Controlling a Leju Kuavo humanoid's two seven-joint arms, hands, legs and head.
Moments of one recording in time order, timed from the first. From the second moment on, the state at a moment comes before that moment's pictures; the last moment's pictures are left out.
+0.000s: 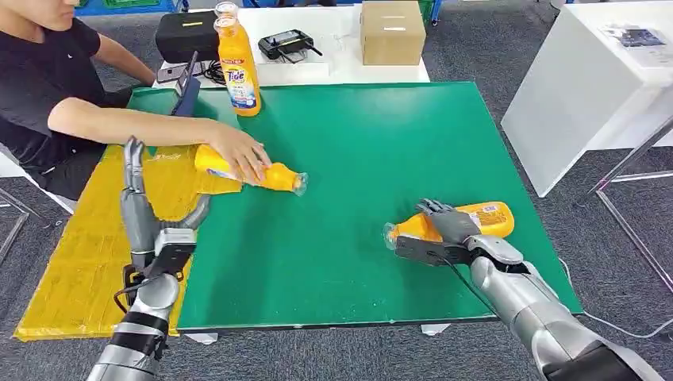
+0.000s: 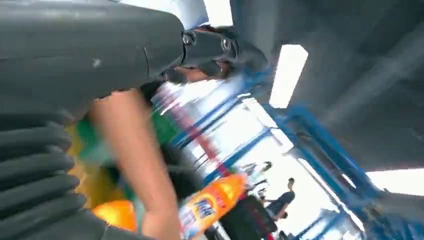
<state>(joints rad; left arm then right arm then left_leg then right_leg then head) -0.19 -0.01 -0.01 -1.37 -0.39 0.64 -0.71 -0.76 -0.13 0.78 -0.45 0.63 -0.02 -0.16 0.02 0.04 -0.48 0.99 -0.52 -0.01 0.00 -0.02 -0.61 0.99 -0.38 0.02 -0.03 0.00</state>
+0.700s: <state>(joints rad) -0.13 -0.04 -0.03 -1.47 -0.39 0.59 -0.70 -0.80 -0.15 0.75 -0.37 0.78 -0.05 -0.08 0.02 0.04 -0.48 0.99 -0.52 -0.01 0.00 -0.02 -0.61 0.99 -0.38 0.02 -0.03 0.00</state>
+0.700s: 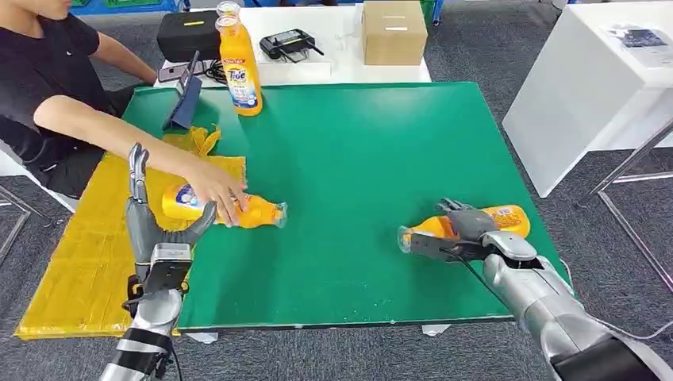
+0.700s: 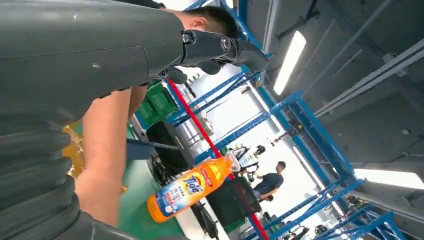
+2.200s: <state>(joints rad) -0.16 -0.02 -0.06 -1.42 -0.28 0.56 -0.70 -0.78 -0.33 0.74 -0.35 0.81 0.22 -0.17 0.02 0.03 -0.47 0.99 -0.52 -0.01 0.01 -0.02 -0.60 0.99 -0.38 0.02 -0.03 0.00</state>
